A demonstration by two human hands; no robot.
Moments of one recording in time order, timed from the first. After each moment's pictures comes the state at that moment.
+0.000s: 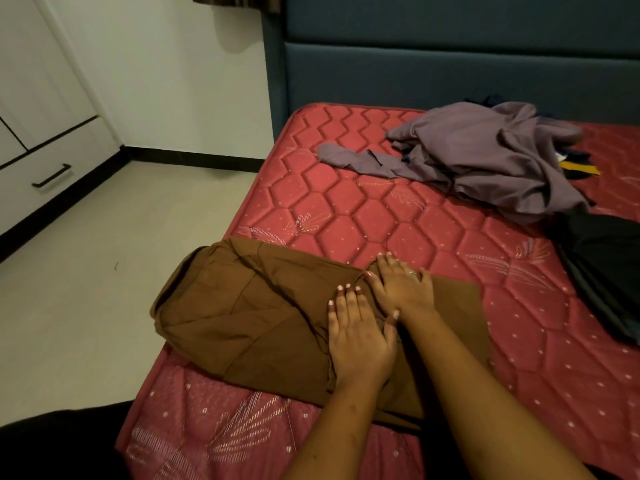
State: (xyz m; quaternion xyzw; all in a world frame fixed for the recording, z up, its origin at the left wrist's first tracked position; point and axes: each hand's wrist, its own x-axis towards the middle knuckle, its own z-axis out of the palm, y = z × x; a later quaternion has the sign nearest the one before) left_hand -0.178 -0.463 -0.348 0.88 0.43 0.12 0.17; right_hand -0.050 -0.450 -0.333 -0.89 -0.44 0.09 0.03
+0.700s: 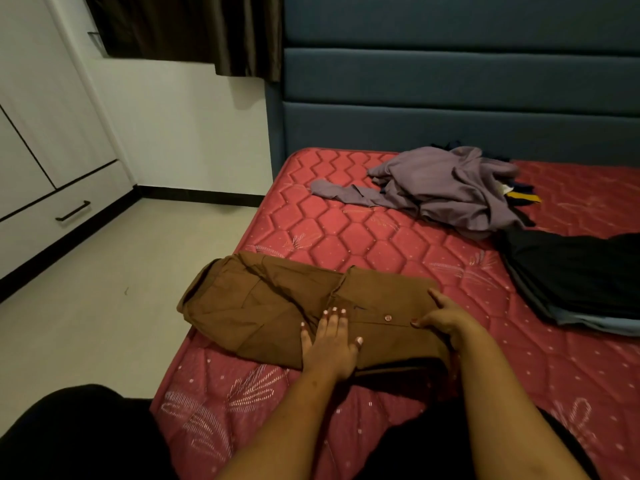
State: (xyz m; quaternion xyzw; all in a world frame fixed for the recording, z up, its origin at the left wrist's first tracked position) left_hand -0.238 -0.478 -0.326 0.90 0.37 -0.06 0.19; right_hand -0.060 -0.585 -0.262 -0.80 -0.09 0.35 0.48
